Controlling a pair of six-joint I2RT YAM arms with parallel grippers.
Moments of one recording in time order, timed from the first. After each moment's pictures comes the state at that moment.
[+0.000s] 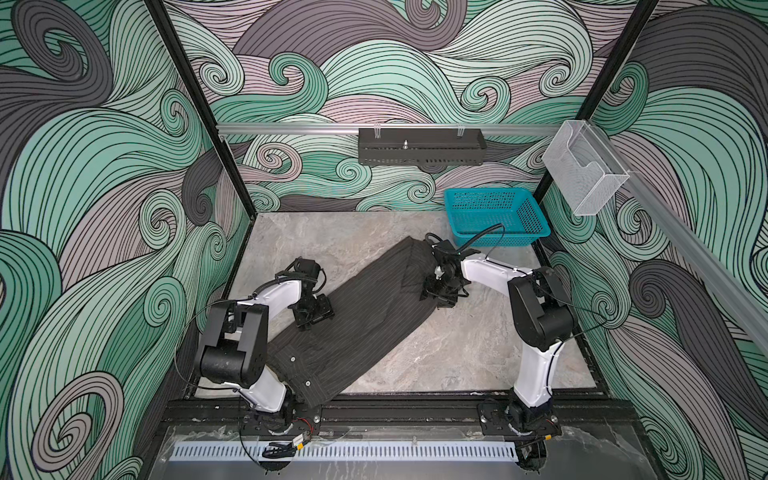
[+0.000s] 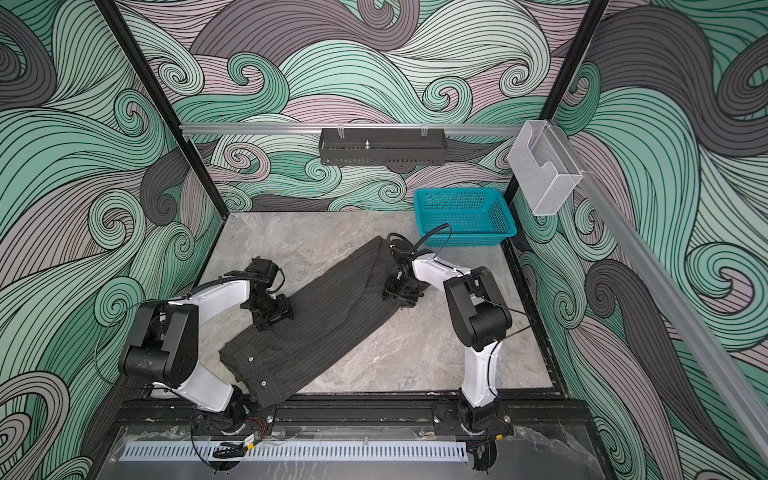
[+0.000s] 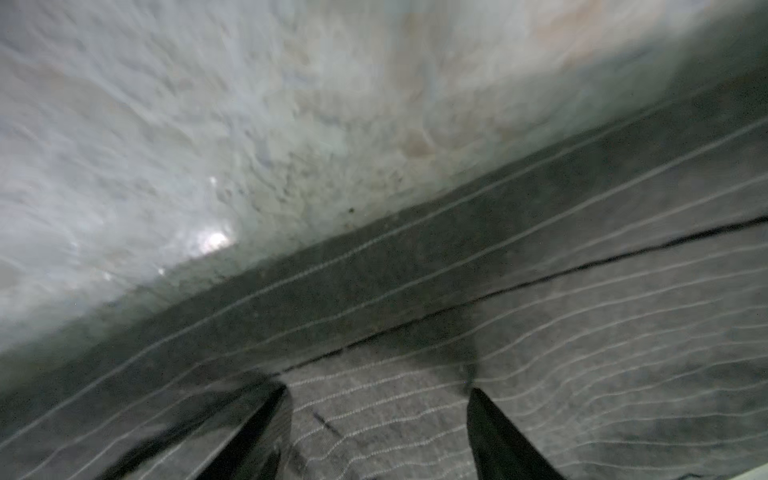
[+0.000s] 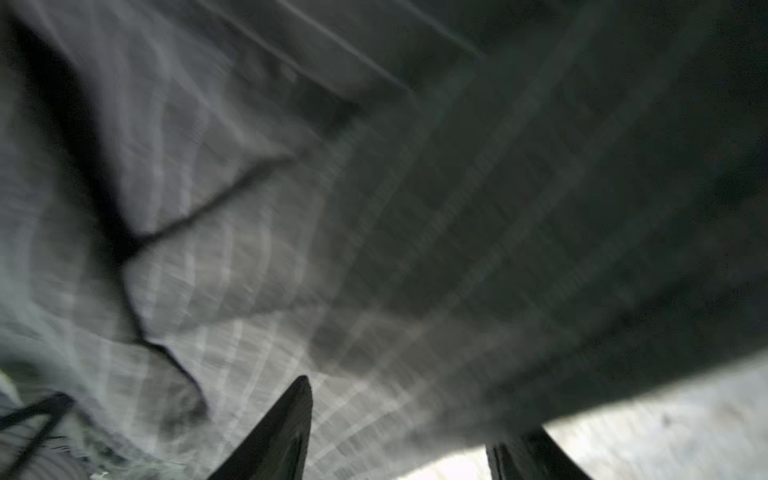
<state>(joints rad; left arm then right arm) -0.15 1.59 0.86 -0.77 0.16 -0.57 0.41 1.98 1.33 -0.75 -0.28 0.63</state>
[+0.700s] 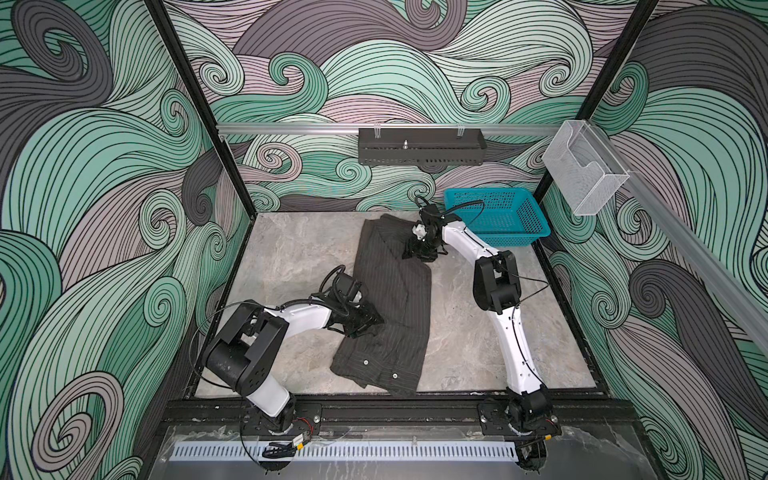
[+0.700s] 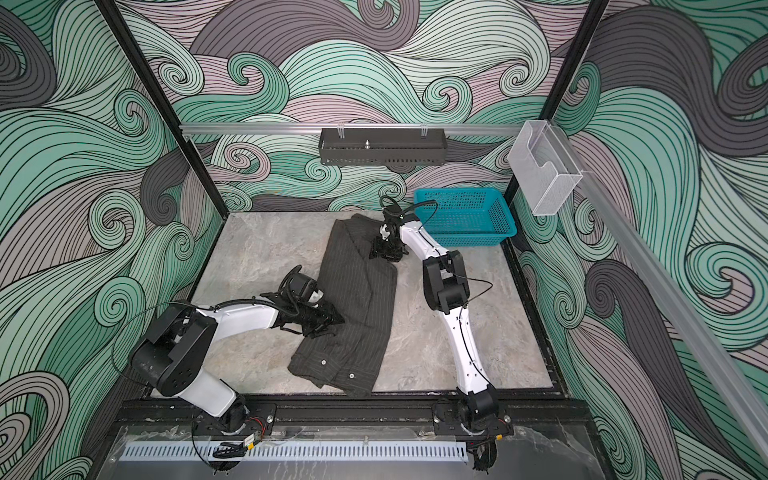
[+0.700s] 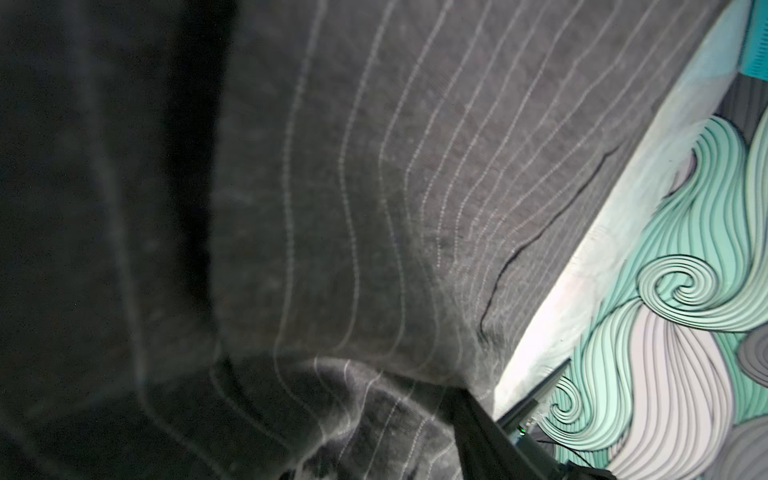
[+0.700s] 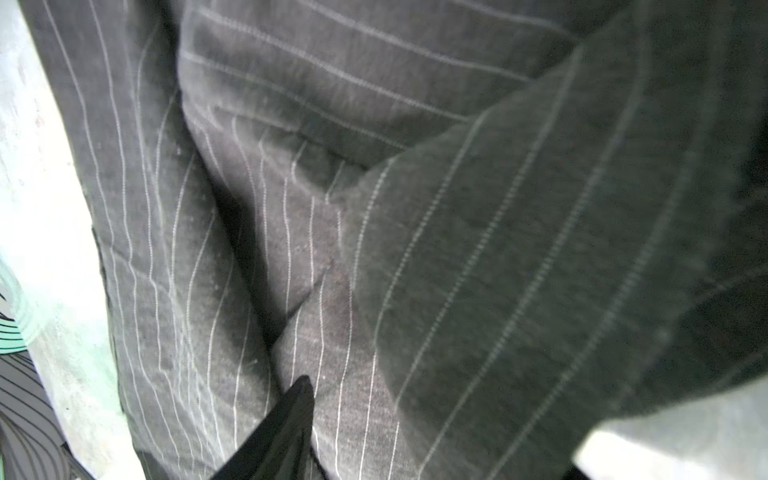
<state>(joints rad) -0.56 1.60 0.71 -0.20 0.45 -1.02 0.35 2.53 2.26 -0.98 -0.36 0.32</state>
